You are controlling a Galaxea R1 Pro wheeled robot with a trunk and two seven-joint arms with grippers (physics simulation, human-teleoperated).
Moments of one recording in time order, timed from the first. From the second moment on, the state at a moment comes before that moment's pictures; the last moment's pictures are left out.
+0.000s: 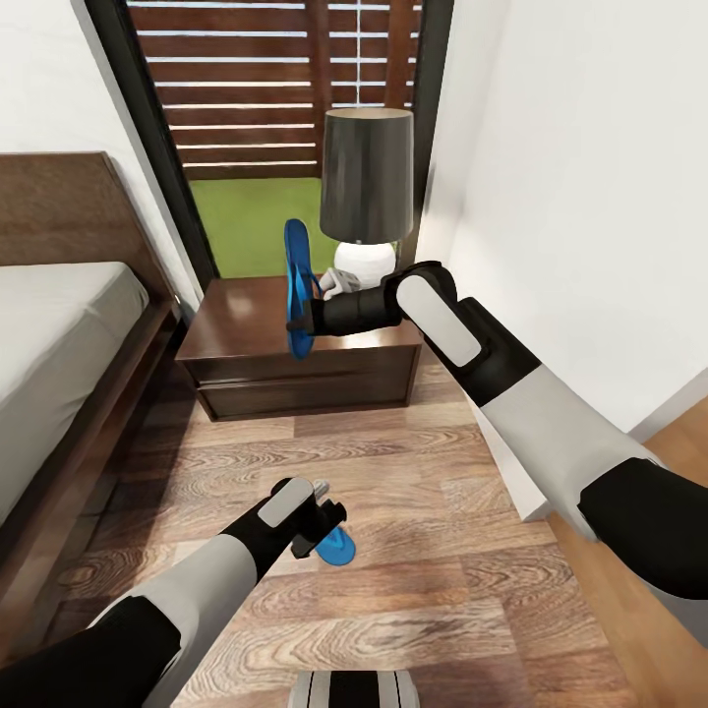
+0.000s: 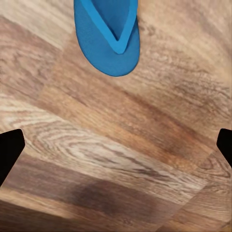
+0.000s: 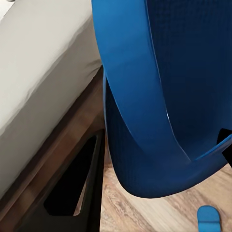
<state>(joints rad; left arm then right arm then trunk) -0.91 -0.17 -0.52 -0.43 1.49 0.39 0.74 -1.42 0.06 0.66 -1.01 -1.09 0.98 0.10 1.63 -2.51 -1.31</state>
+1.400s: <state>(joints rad) -0.91 -0.15 -0.52 -0.43 1.47 0.39 0.60 -1.42 0.06 0.66 -1.05 -1.09 0.98 0.10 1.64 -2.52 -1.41</state>
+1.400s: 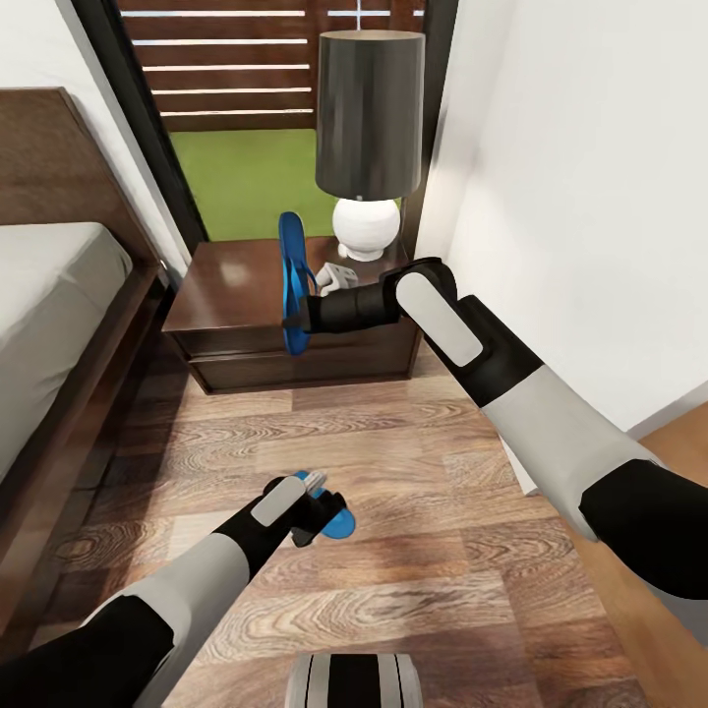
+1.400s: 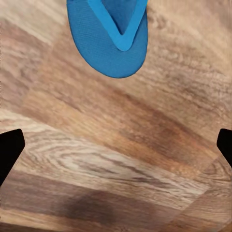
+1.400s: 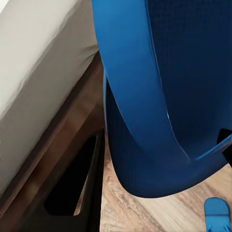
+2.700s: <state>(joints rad) -0.91 -0.14 -0.52 -0.43 1.46 0.39 0.73 -1.42 0.06 0.66 -1.10 -1.09 0.99 0.10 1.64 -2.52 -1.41</state>
